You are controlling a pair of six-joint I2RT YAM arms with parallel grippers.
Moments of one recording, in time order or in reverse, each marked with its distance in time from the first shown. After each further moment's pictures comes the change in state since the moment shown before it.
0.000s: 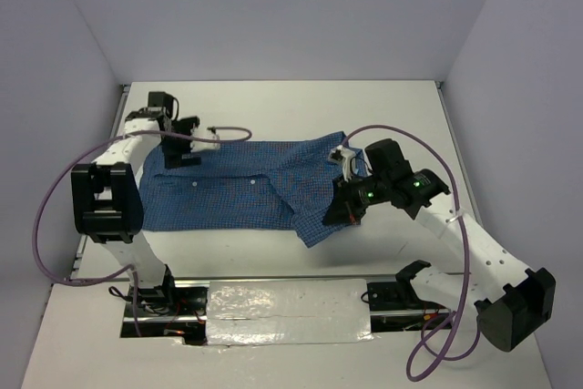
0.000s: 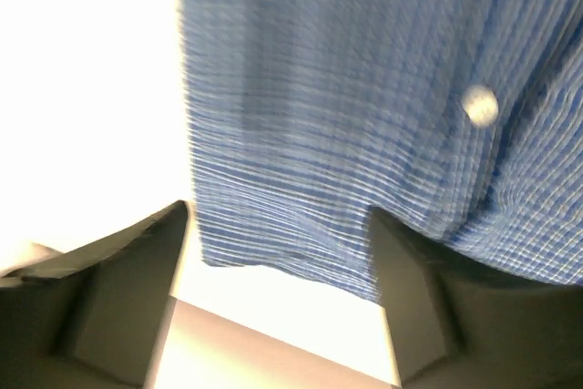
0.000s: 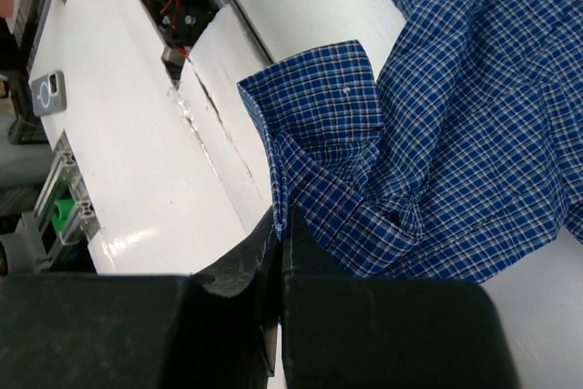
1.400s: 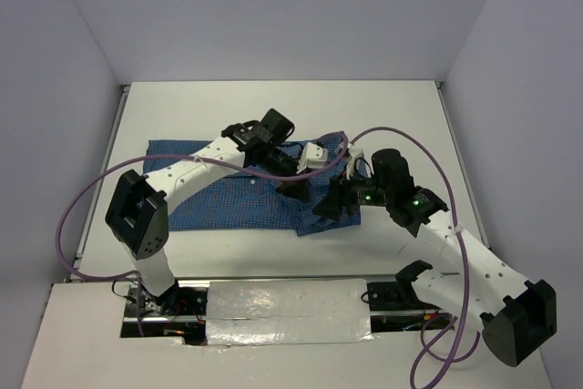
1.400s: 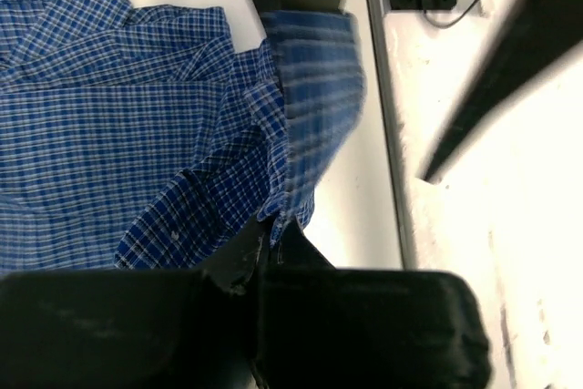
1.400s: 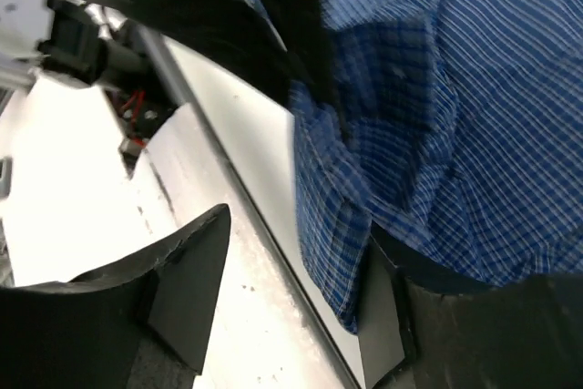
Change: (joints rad) left arm -0.758 -0.008 0.197 -0.031 0.673 -0.943; right arm 0.000 -0.109 -0.211 0.437 0.105 0.126
